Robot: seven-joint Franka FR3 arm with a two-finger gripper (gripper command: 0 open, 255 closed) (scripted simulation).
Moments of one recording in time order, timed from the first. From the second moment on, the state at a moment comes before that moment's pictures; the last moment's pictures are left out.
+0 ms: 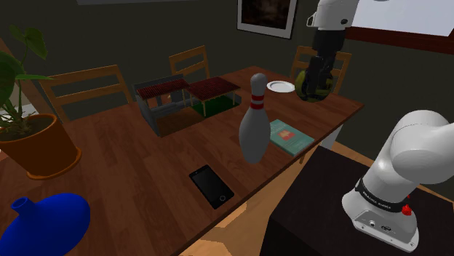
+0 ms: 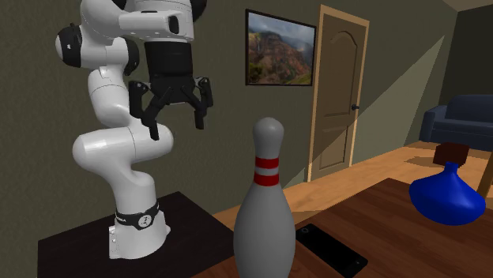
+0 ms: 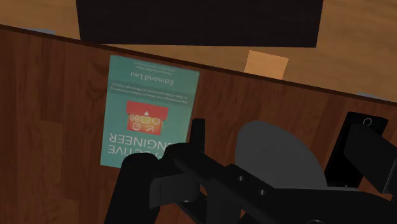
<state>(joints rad) 0.00 -0.81 0.00 -2.42 0.08 1.53 0.00</state>
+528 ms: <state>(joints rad) 0.03 -0.57 0.05 -2.20 0.11 1.55 0.03</state>
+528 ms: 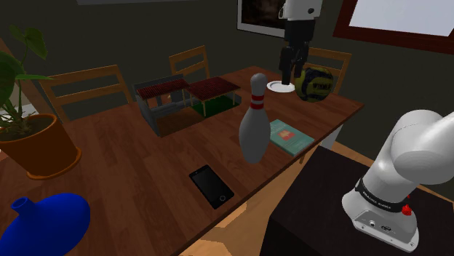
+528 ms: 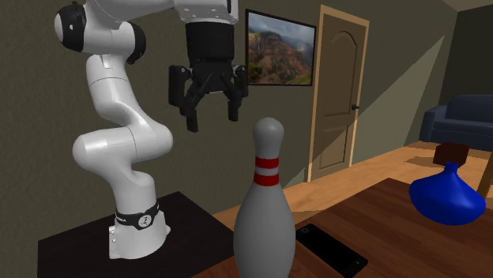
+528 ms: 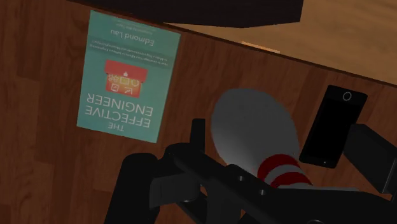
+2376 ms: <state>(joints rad) 0.07 -0.29 0.11 -1.99 0.13 1.60 0.05</state>
